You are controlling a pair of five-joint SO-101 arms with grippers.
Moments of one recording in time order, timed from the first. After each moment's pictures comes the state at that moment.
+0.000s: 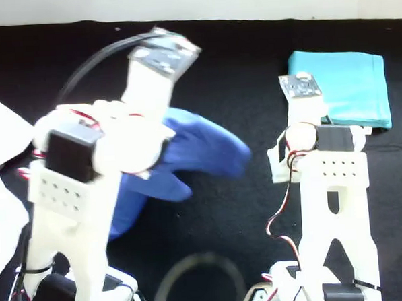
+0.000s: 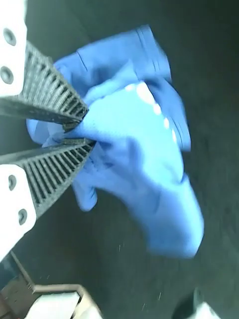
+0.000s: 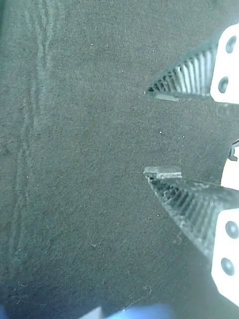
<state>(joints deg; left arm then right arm) 18.7 -22.0 -17.2 101.3 -11.6 -1.9 -28.2 22.9 88.2 10.0</state>
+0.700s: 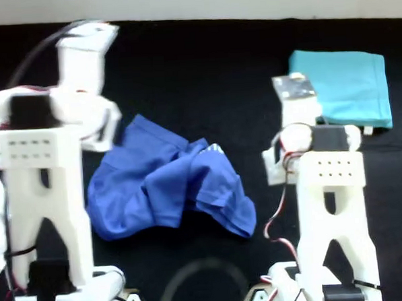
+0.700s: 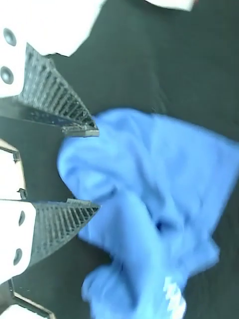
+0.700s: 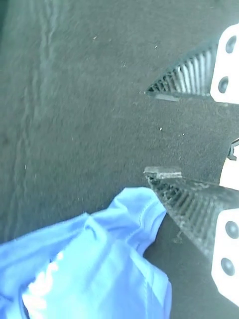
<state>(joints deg) -10.3 -14.1 -12.4 100.8 -11.3 -5.1 -28.2 23.3 88.2 10.0</state>
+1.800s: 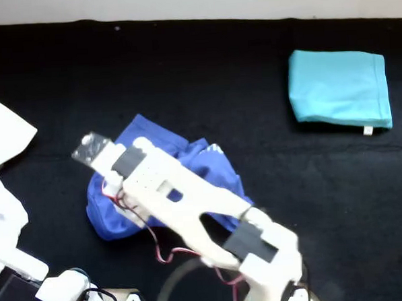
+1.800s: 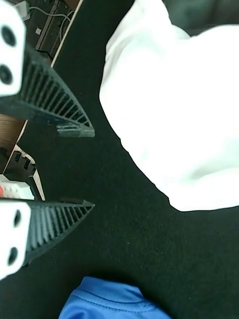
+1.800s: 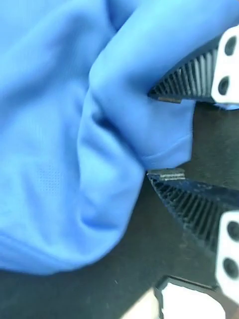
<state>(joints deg) -69.1 -13.2 5.7 92.5 -33.3 -57.4 18.9 -5.7 82.9 4.2</state>
